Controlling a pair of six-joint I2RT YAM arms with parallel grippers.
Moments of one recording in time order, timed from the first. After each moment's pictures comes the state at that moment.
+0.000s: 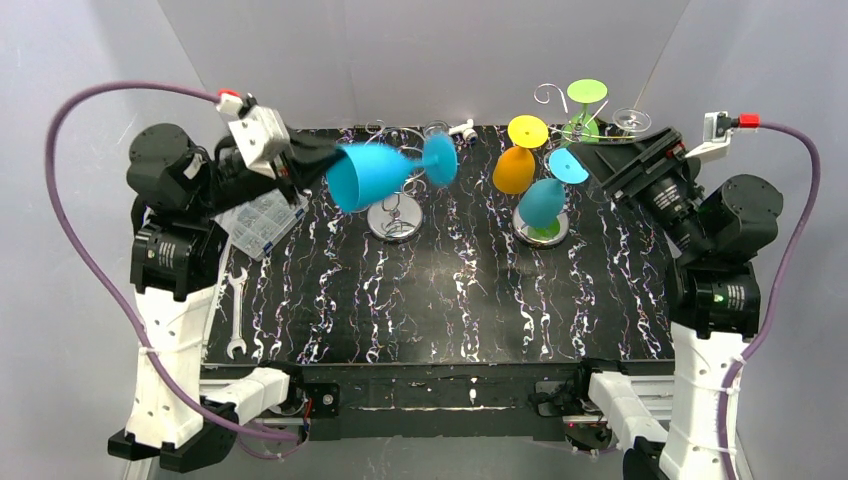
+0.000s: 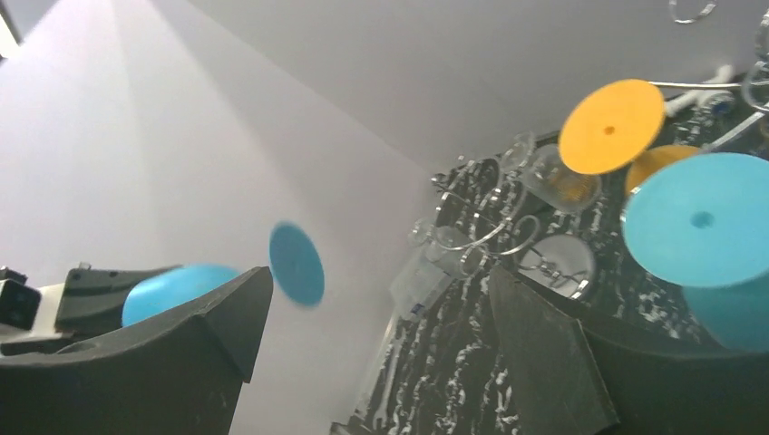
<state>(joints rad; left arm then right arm) -0.21 1.07 1.72 -0.60 0.91 0.22 -0.04 0.82 1.39 -0.46 -0.57 0.95</state>
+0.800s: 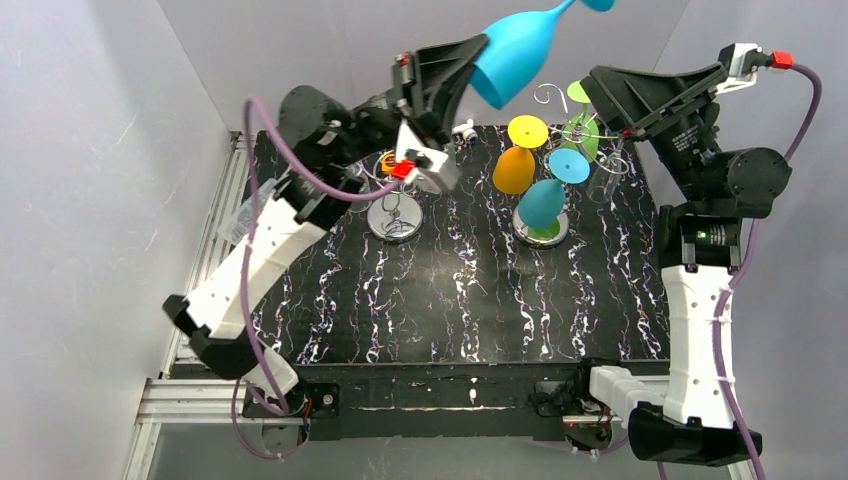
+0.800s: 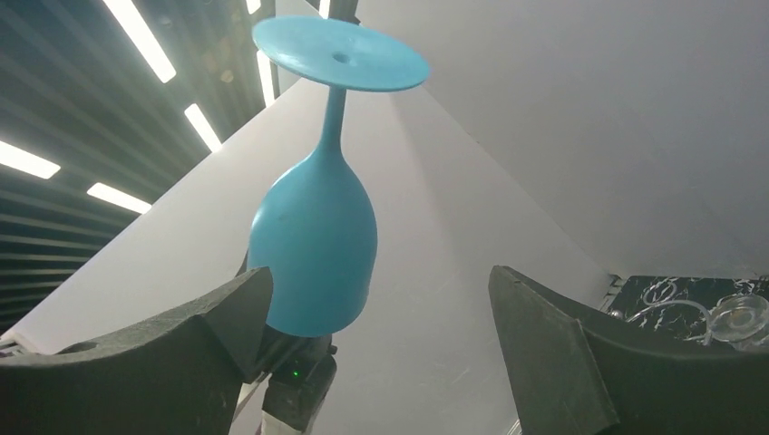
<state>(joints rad) -0.77 1.49 1.91 0.20 0.59 1.16 -0.04 1.02 1.42 0.28 -0.64 1.40</state>
